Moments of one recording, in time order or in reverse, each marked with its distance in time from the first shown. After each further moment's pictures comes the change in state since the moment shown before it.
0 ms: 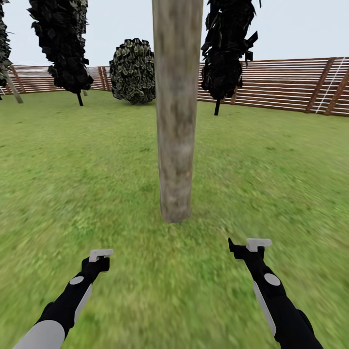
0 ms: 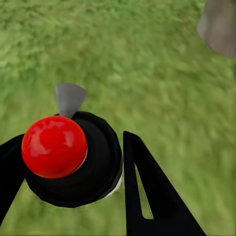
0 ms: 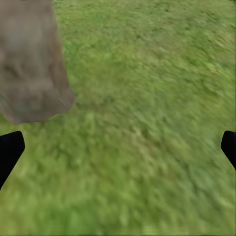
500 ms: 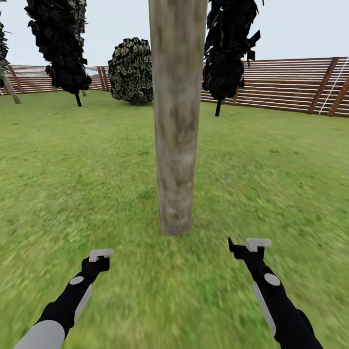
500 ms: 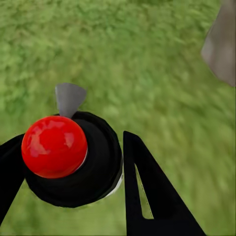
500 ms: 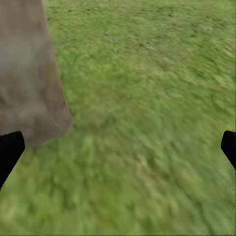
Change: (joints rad) left arm 0.000 0.000 0.000 0.000 0.001 -0.001 0.000; right arm 0.000 0.000 0.001 0.000 0.000 0.000 0.000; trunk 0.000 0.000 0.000
